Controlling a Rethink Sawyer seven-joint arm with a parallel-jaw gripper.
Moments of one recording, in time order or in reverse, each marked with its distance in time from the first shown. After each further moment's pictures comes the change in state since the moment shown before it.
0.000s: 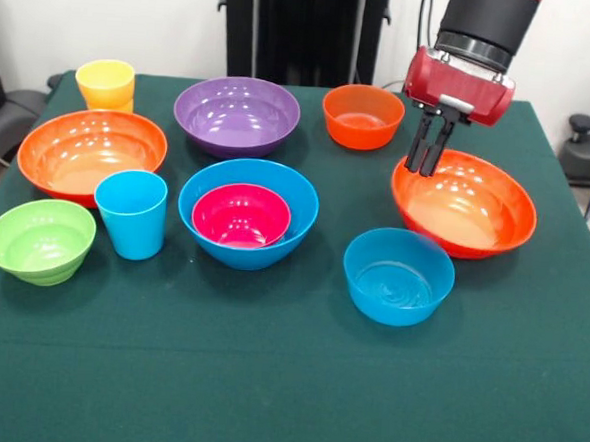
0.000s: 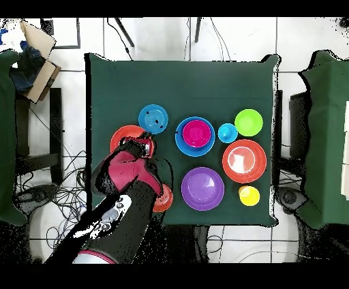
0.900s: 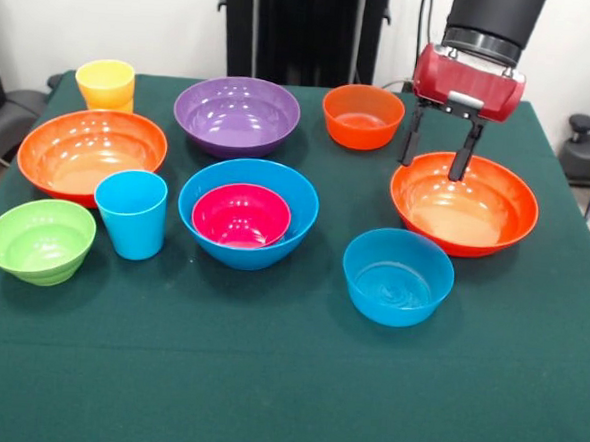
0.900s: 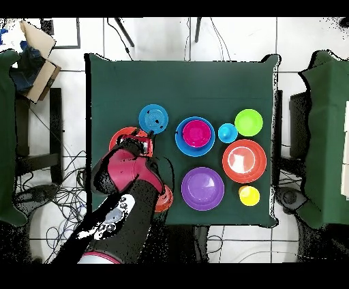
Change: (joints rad) arm -0.026 -0.034 0.037 0.004 -0.013 0.000 0.000
